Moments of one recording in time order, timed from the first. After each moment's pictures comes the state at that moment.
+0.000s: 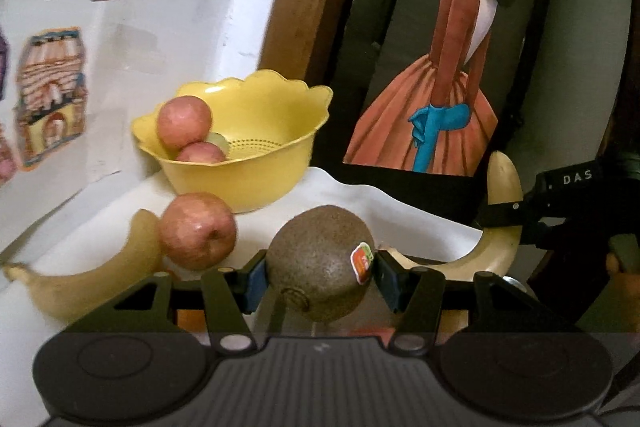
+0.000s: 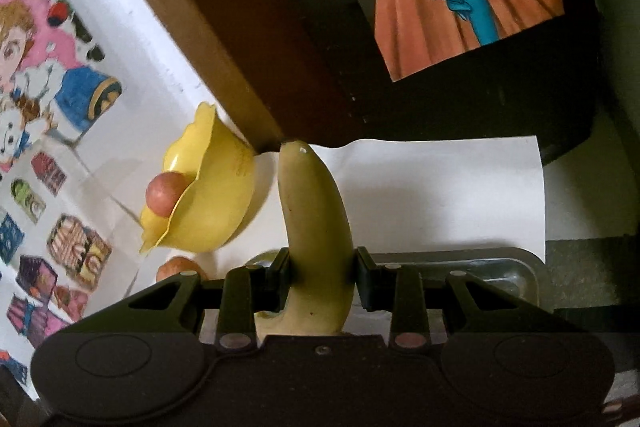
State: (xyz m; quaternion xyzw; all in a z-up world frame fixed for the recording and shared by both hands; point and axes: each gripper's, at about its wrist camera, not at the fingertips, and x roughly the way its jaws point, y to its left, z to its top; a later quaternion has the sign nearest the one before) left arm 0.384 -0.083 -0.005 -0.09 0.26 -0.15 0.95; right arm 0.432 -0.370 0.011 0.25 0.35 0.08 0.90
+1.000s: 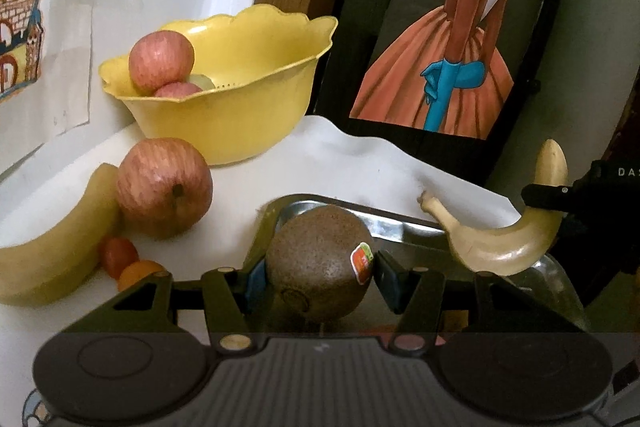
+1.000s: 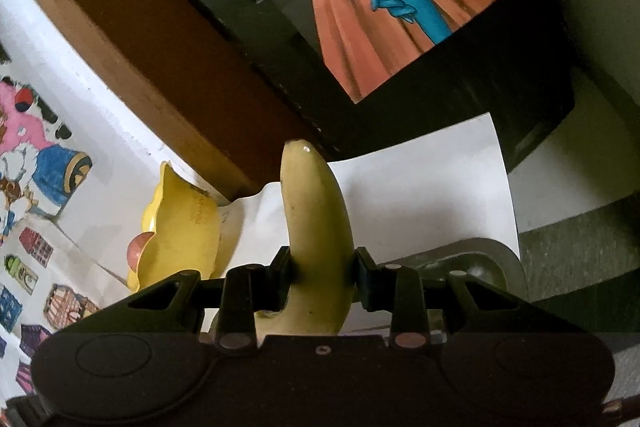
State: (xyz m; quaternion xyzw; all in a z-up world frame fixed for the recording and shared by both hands) left arm 0.422 -0.105 -0.040 -0.09 0.32 -0.14 0.93; right arm 0.423 -0.411 -0.029 0.34 0.31 0.03 0.89
